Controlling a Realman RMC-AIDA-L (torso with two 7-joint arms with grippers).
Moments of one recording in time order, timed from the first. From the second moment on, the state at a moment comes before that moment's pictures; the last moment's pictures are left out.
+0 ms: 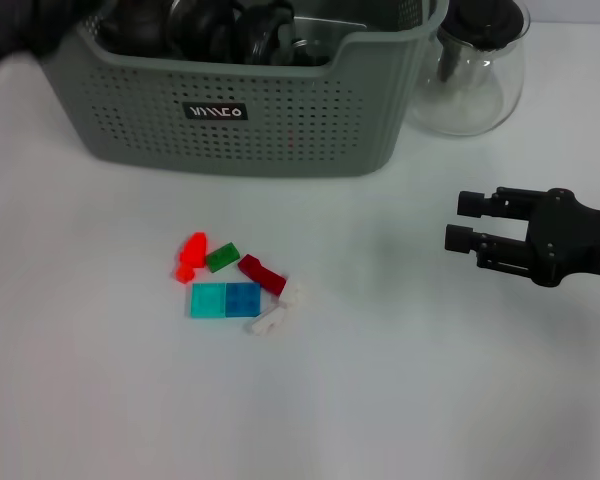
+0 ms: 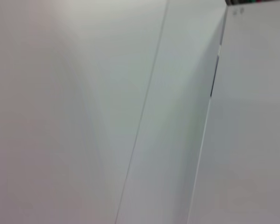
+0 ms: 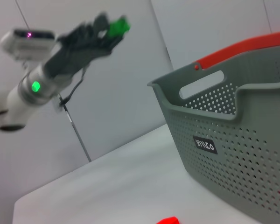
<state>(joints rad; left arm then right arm) -0.61 -2.08 0.03 0.65 1.95 1.89 -1.39 0.42 2.05 -0.76 -0.58 -1.87 -1.65 1.35</state>
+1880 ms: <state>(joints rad) -0.27 -2.18 0.37 0.67 1.98 1.78 -0.88 0.43 2.05 -0.76 -0.58 -1.87 -1.65 1.36</state>
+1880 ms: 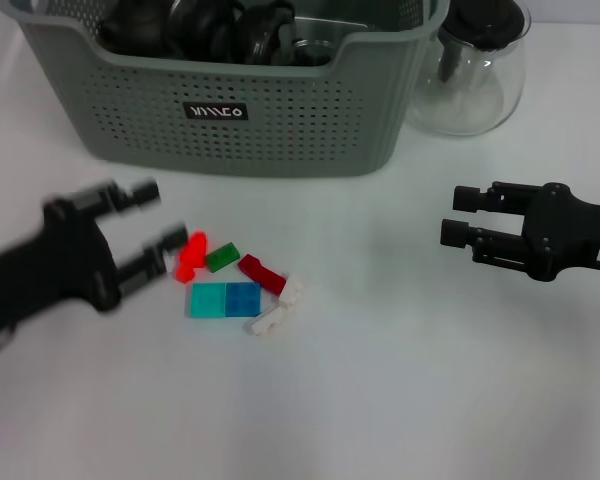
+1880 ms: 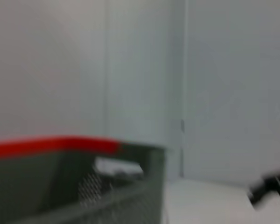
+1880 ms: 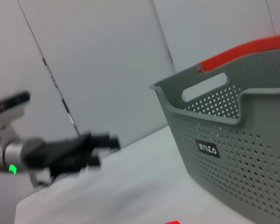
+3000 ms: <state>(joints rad) -0.32 -2.17 0.34 0.41 2.10 1.35 -0.74 0.43 2.05 -0.76 -0.58 -1.87 -1.64 1.36</state>
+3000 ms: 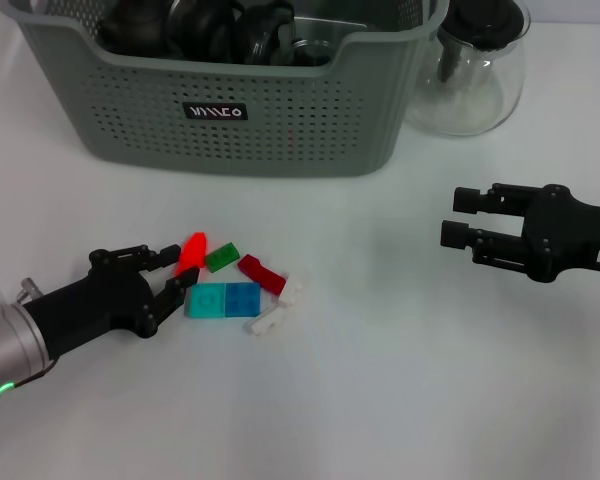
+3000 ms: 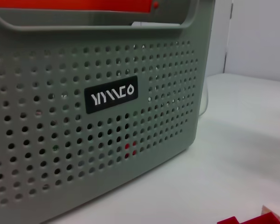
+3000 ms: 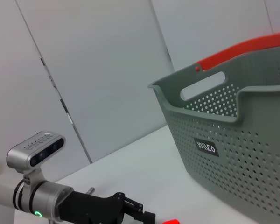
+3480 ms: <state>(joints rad) -0.32 -2.17 0.30 0.41 2.11 1.35 -0.73 0.43 2.05 -0.76 -0.58 -1.87 -1.64 1.36</state>
